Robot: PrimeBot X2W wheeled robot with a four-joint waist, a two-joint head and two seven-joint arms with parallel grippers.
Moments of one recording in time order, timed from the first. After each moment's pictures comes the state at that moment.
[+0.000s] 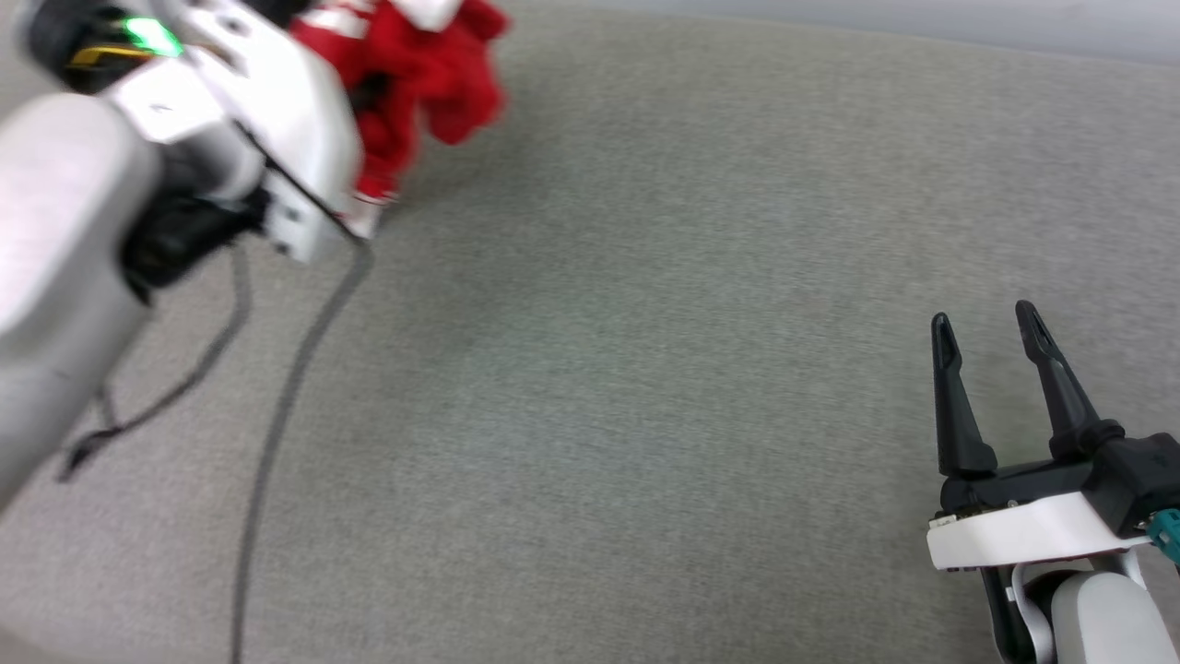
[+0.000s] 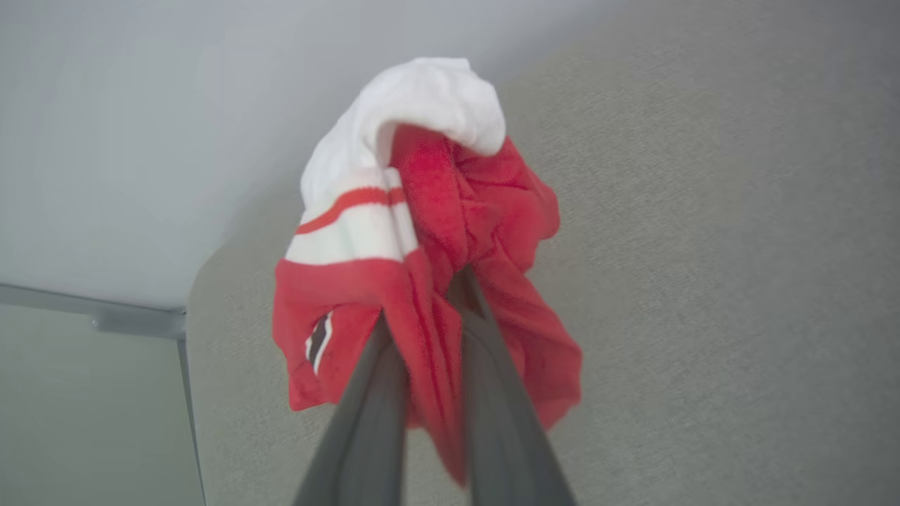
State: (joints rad) left arm -1.23 0.74 -0.97 0.29 -0.93 -0.13 0.49; right arm -0.13 -0.05 -0.03 0.01 0.05 0.13 -0.26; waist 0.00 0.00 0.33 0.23
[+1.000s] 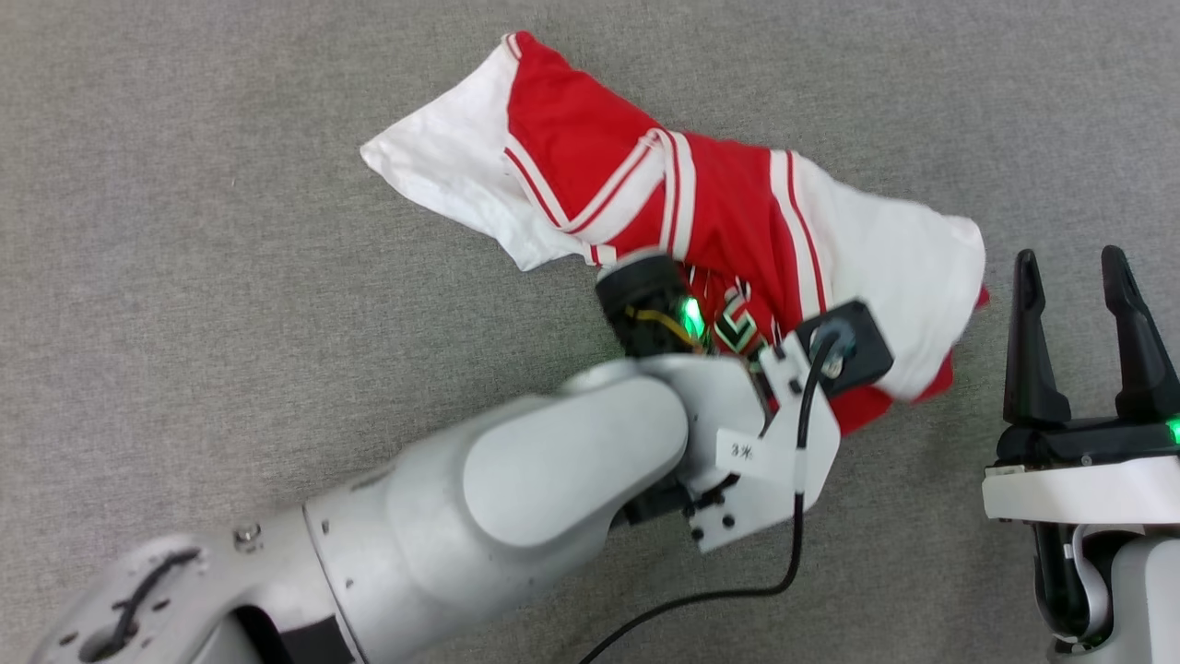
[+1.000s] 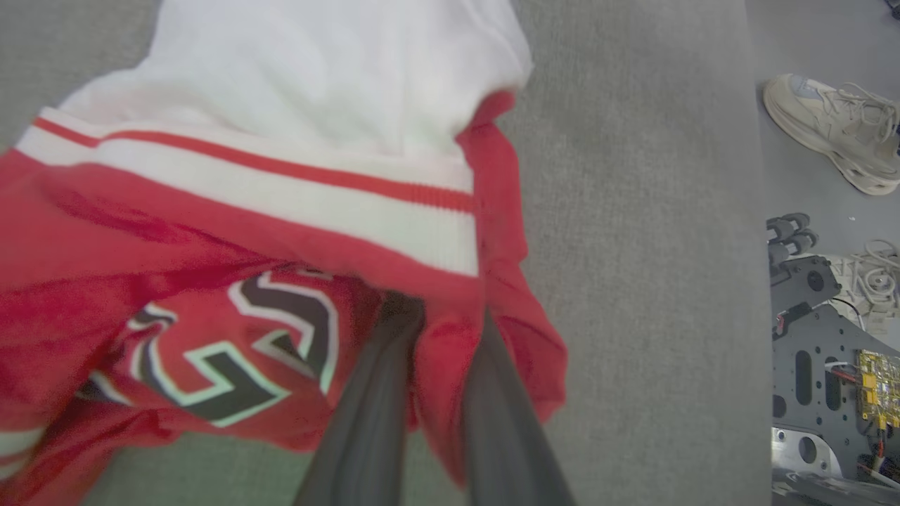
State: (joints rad) left arm -1.11 0.18 -1.28 0.30 -0.74 -0.13 0.51; right arm -0.19 -0.05 -0.11 -0.04 0.15 0.13 -0.26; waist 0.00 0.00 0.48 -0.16
